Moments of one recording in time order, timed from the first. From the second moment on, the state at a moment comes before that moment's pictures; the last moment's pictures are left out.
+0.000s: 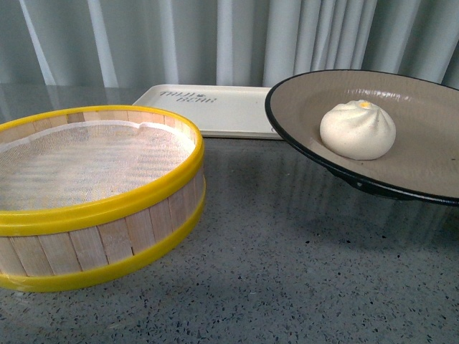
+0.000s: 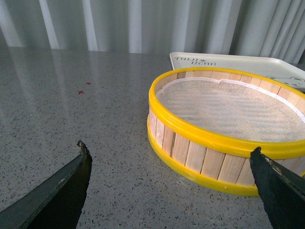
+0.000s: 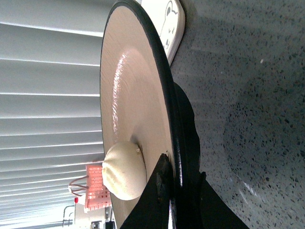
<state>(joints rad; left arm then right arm) 0.00 0.00 0.03 0.00 0.00 0.00 -0.08 1.19 0.37 0.59 -0.52 1.29</state>
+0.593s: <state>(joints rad) 0.00 0.00 0.03 0.00 0.00 0.00 -0.01 1.57 0.83 0.50 -0.34 1.30</state>
